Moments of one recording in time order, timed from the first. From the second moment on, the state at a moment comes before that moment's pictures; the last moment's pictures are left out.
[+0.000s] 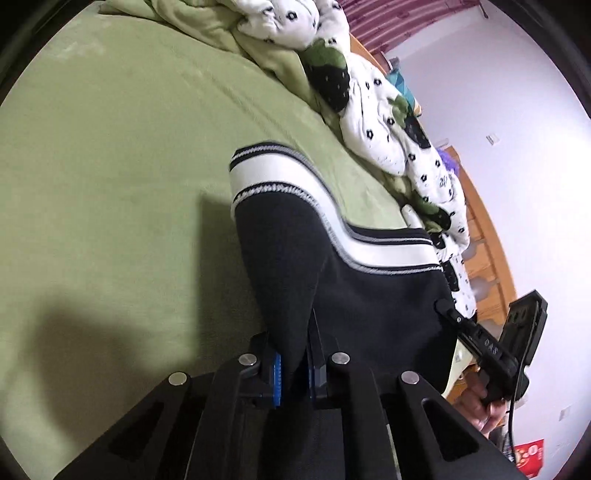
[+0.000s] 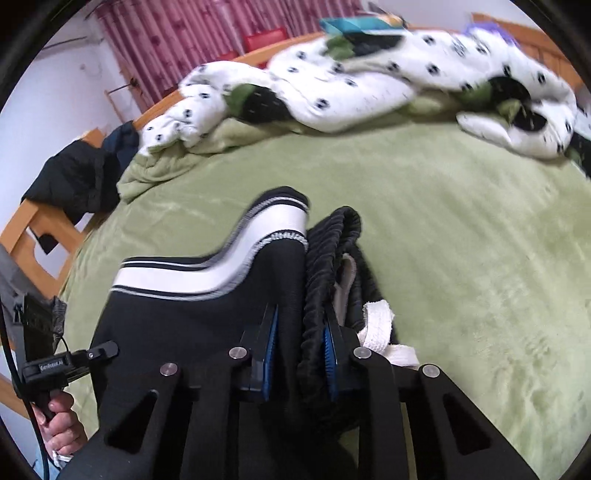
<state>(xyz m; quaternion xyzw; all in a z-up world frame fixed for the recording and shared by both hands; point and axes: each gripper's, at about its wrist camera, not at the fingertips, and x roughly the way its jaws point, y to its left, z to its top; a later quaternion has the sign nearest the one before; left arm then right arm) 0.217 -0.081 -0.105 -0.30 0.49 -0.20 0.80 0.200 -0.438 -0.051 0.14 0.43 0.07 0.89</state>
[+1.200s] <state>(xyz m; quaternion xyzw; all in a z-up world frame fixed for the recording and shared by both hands) 0.150 0.074 -0.105 -0.18 0.52 -0.02 0.83 0.239 -0.240 -0.104 0.02 0.48 0.08 0.87</state>
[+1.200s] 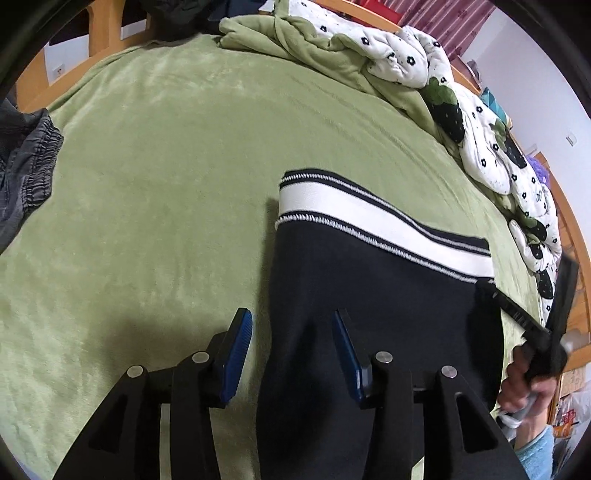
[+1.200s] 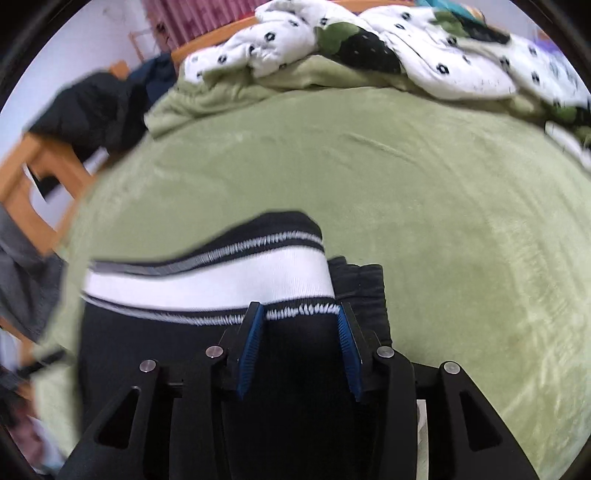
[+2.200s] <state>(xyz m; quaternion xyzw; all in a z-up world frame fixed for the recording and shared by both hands) 0.230 -0.011 -0.113 -0.05 0.46 -0.09 0.88 0.256 -0.265 -0.108 0.04 0.43 0.08 0.90</state>
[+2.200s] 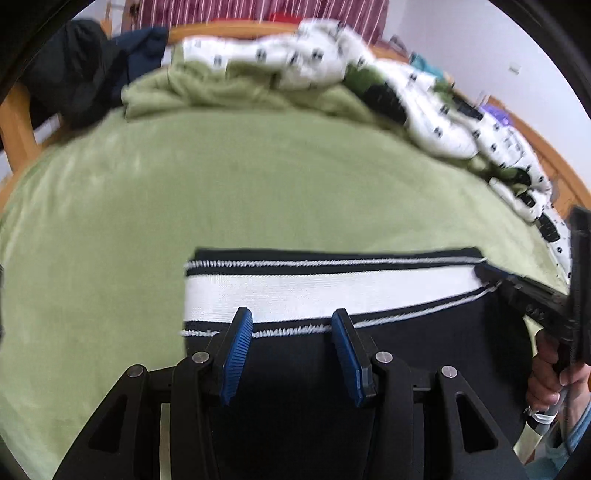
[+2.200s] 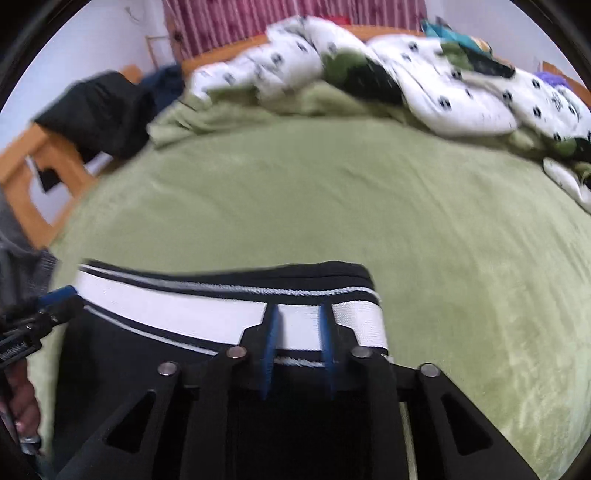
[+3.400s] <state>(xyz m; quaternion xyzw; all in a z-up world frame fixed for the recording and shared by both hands) 0.174 -0.026 -0.126 -0.01 0.48 -0.05 0.88 0.178 -0.271 -0.101 -0.07 0.42 0.09 0.90</state>
